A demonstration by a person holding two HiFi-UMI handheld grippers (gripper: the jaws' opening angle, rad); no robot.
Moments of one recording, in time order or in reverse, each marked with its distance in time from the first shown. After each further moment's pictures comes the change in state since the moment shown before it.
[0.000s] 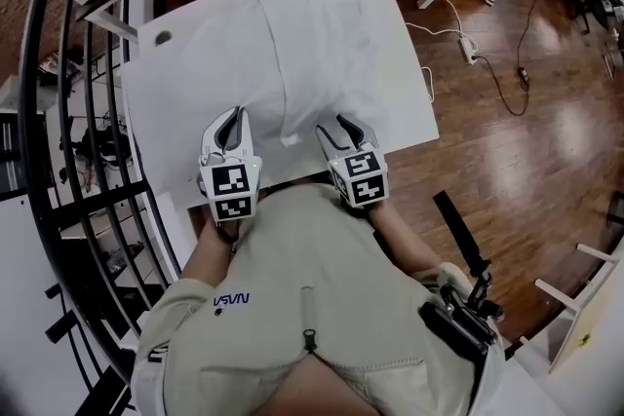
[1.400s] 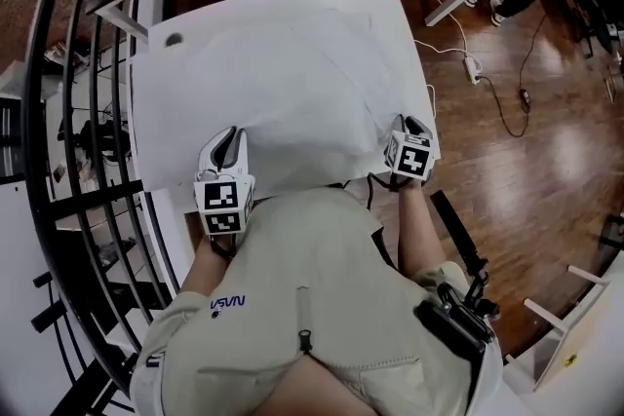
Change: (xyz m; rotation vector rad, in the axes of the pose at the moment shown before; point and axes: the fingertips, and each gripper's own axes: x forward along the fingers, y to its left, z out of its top) left arm -0.012 0.018 -0.025 -0.100 0.032 -0.006; right arm -0.019 -0.195 -0.045 0.185 0.172 -0.470
